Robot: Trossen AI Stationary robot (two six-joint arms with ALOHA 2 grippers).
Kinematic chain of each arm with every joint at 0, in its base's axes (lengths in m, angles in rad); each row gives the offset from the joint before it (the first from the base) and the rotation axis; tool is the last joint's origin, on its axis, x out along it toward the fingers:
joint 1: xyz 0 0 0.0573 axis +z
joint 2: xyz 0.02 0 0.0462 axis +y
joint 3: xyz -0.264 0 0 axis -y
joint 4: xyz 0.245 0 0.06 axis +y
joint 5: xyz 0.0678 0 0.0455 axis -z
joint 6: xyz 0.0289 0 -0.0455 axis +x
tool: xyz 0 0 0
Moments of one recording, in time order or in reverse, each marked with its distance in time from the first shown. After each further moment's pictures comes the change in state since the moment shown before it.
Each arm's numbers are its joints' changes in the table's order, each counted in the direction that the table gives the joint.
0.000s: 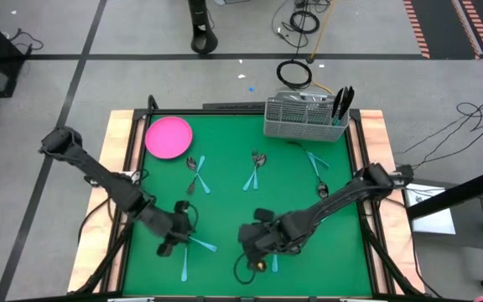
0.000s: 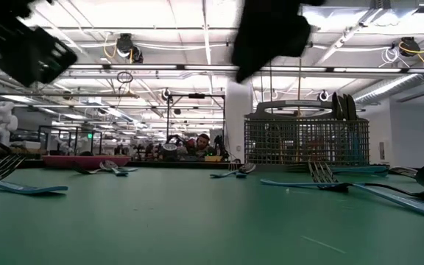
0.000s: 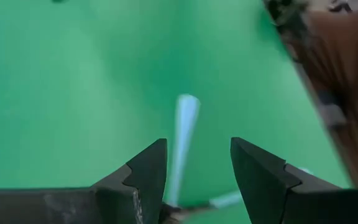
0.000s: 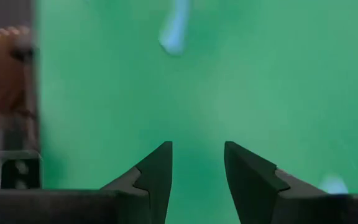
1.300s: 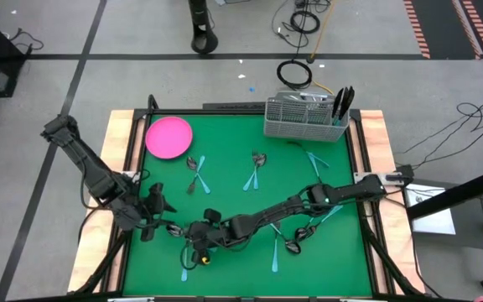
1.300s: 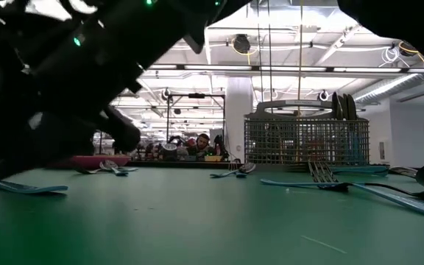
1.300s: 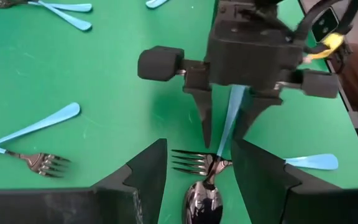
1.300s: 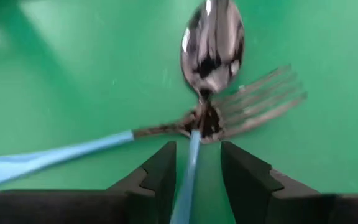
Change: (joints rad) left arm -0.179 -0.382 -0.072 0.348 -0.344 -0.237; right arm -0.158 0.645 0.628 -0.329 0.058 -0.119
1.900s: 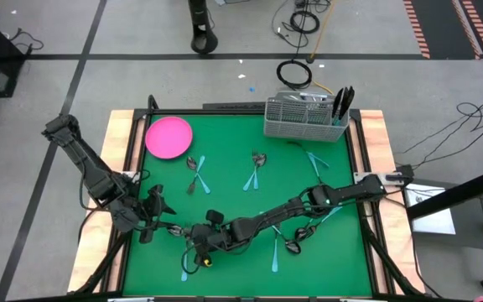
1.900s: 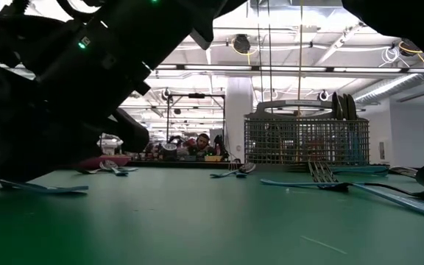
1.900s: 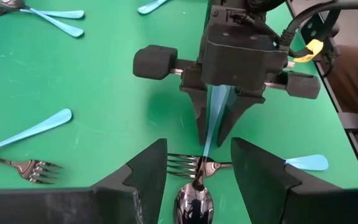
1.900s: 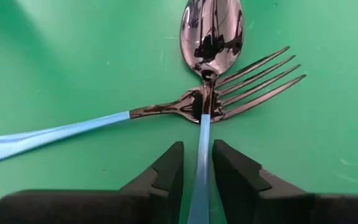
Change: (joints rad) left arm -0.028 0.005 0.000 -0.025 -0.016 0.001; right arm 0.019 0.011 0.004 0.075 0.038 0.001
